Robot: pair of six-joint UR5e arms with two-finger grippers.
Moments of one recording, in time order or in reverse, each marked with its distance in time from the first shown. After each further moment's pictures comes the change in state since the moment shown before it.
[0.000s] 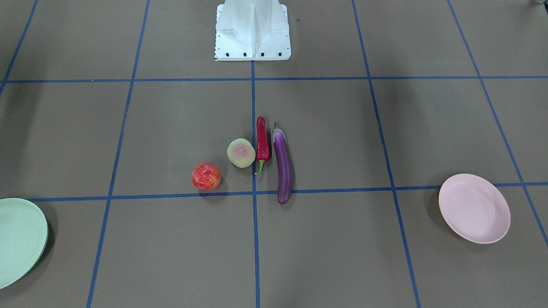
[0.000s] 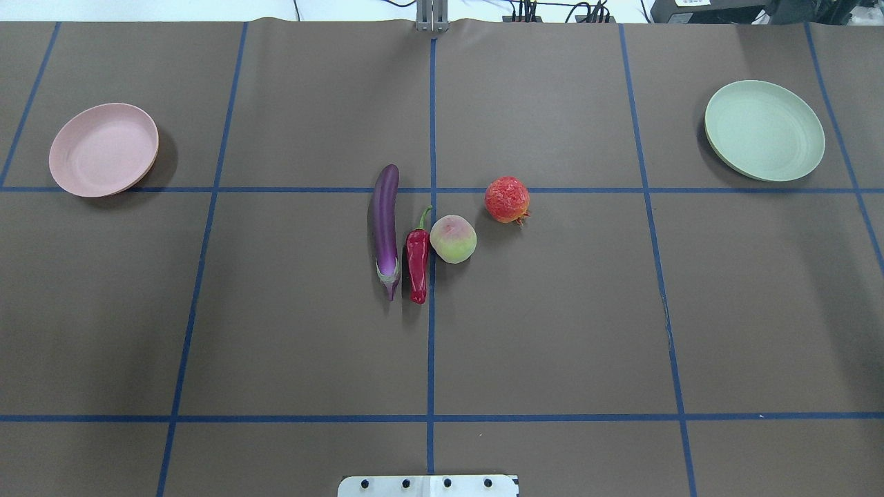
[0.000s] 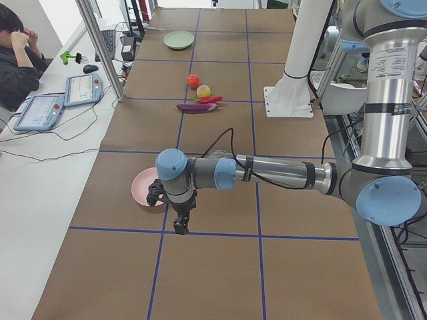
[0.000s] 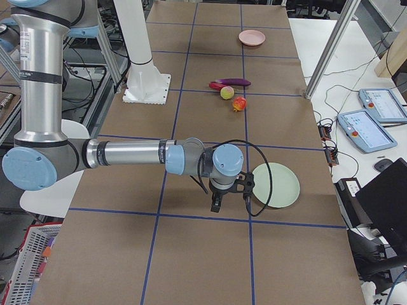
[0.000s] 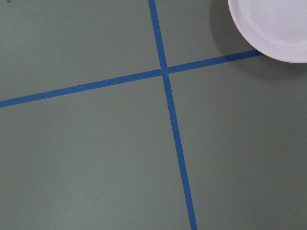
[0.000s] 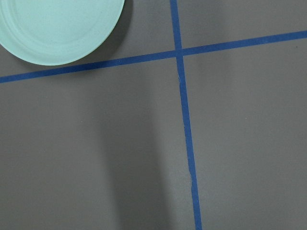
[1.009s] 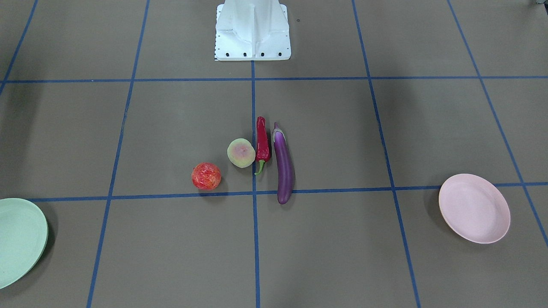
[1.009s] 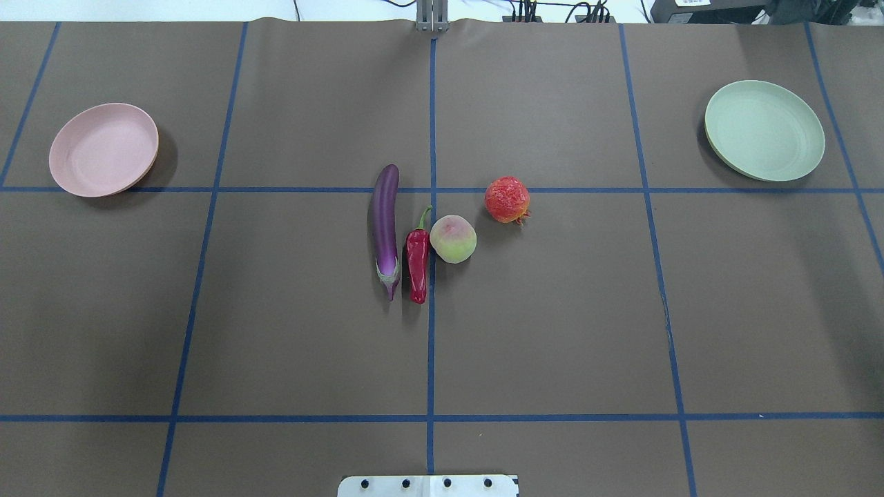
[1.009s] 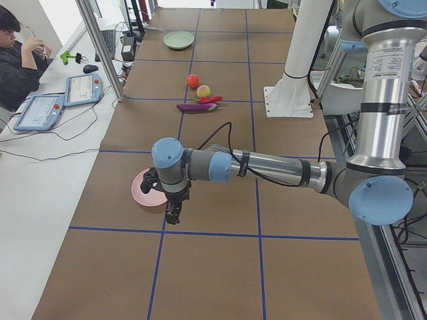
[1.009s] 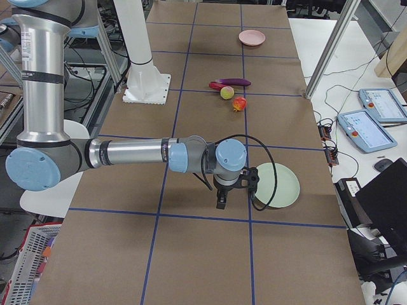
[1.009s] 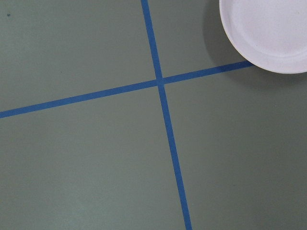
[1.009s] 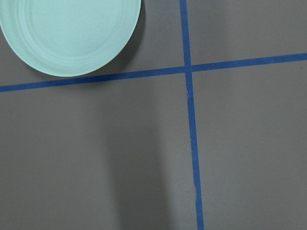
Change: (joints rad) left arm 0.020 -0.024 -0.018 -0.098 -0.021 -0.020; right arm -0.001 0.024 0.002 0.034 -0.002 0.009
